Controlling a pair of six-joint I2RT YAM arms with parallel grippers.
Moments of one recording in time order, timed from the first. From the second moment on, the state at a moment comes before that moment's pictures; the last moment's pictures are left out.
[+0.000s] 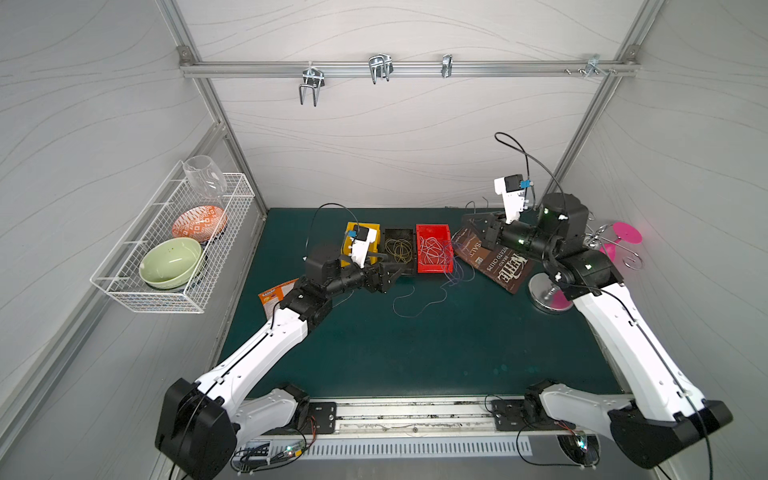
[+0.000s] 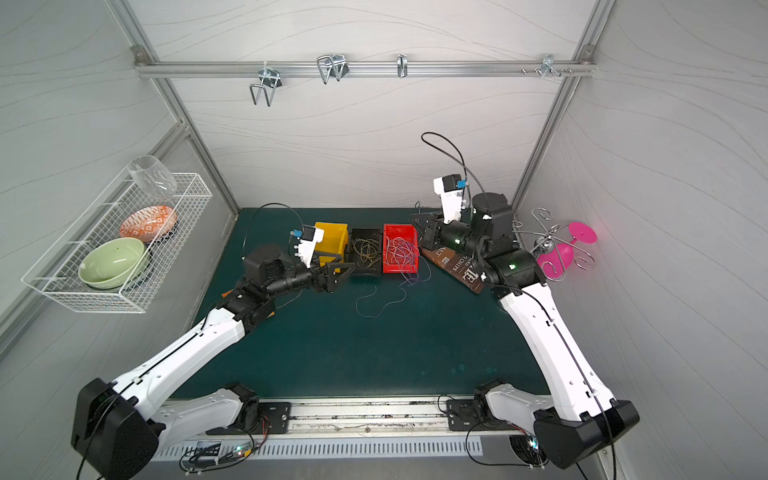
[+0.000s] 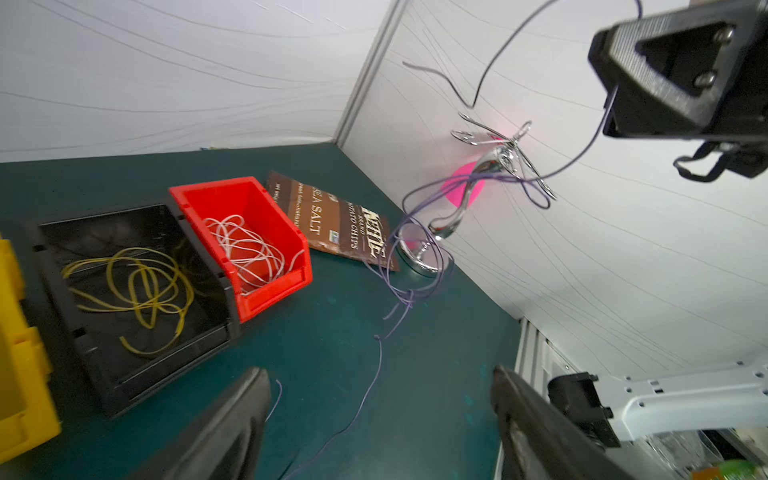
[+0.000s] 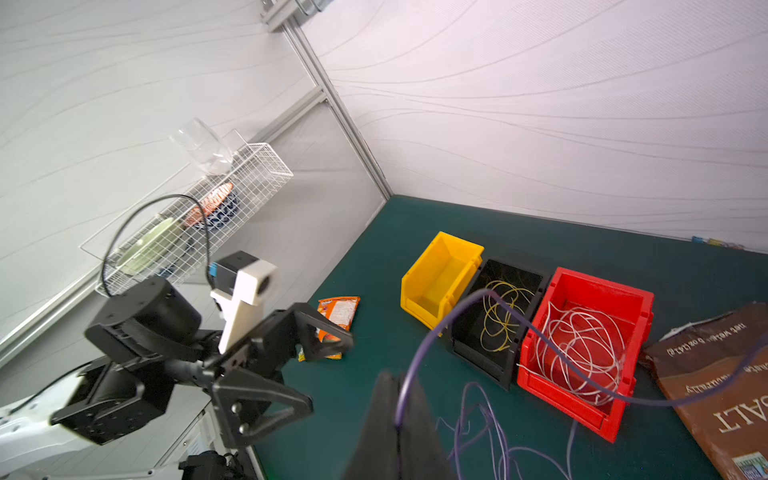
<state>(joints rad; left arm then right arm) -0.48 1.15 0.85 0.07 0.57 -0.37 0.41 1.17 1.43 -0.49 -0.51 0.33</state>
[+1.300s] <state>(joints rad) -0.65 1.55 1.05 0.02 0.54 -0.24 0.41 1.18 1.44 -0.52 -0.47 0.36</state>
